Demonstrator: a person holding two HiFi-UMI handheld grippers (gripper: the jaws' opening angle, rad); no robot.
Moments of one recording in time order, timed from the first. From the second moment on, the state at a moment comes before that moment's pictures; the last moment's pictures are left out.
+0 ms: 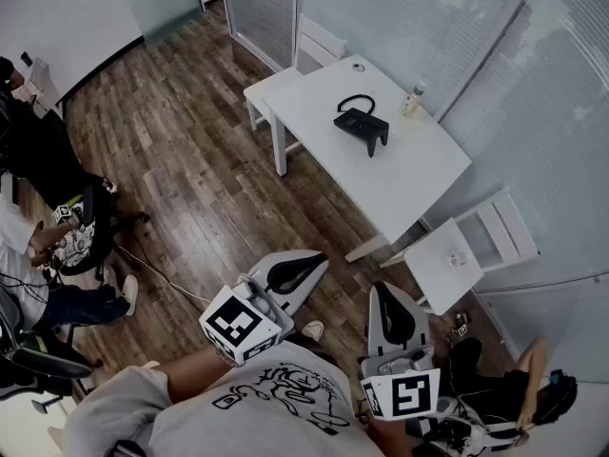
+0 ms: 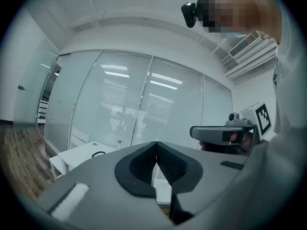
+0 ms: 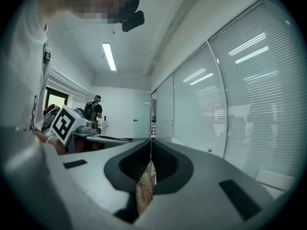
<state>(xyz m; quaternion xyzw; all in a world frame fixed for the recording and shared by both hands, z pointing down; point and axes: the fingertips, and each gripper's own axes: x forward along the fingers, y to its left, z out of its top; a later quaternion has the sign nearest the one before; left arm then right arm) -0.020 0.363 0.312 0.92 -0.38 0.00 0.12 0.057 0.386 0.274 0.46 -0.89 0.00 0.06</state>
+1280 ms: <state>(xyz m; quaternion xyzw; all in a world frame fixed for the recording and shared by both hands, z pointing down) -0.015 0.184 0.334 0.92 -0.37 0.01 0.14 0.071 0.197 0.297 0.47 -0.88 0.03 0.04</state>
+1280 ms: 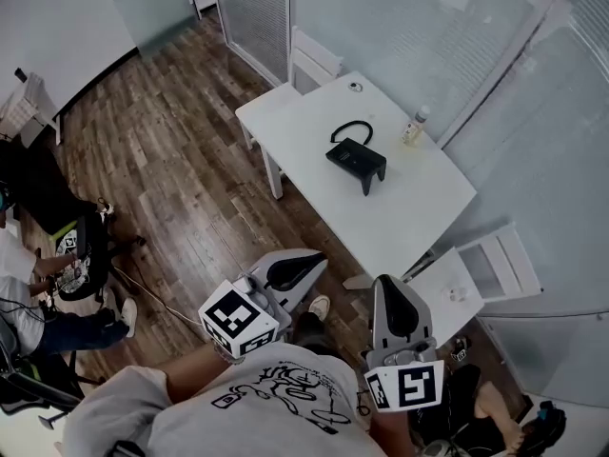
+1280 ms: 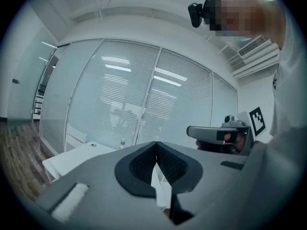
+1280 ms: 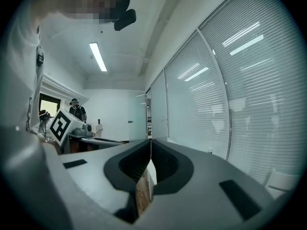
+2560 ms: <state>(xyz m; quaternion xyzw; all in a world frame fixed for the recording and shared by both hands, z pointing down) 0.016 -0.053 0.352 0.92 -0.36 0.01 0.15 0.089 -0.035 0.318 0.47 -0.88 0.05 0.06</state>
